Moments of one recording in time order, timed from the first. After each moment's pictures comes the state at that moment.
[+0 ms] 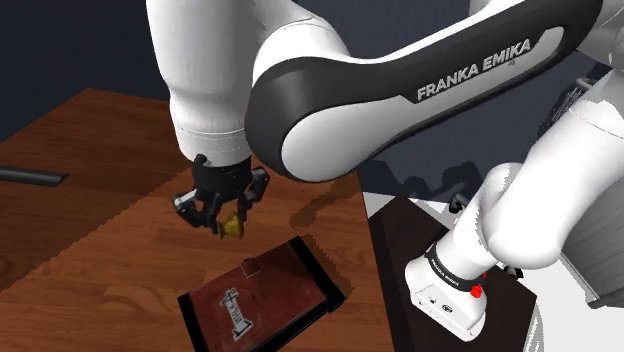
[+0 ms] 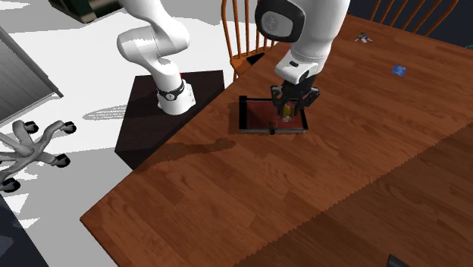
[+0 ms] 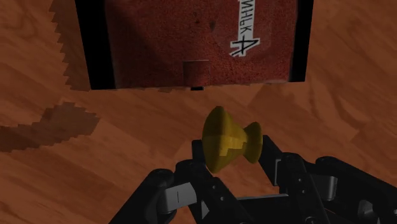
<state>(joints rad) 0.31 0.01 0.63 -2.07 -0.06 2.05 1.07</state>
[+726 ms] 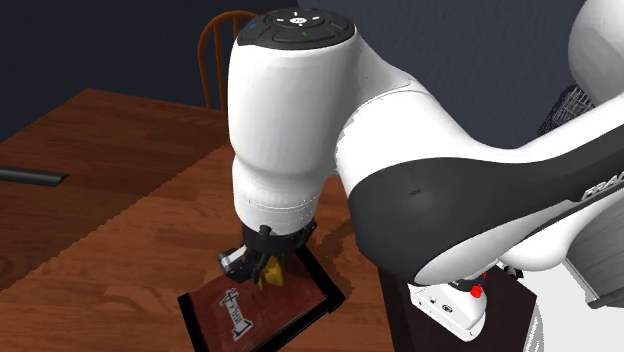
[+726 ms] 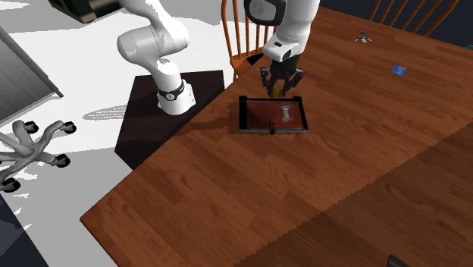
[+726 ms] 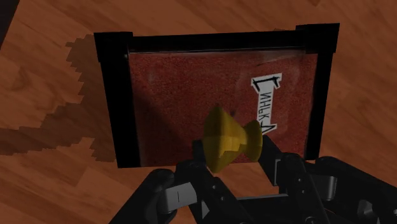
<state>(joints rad) 0.39 -0.21 0.69 -2.30 0.10 2.11 1.11</state>
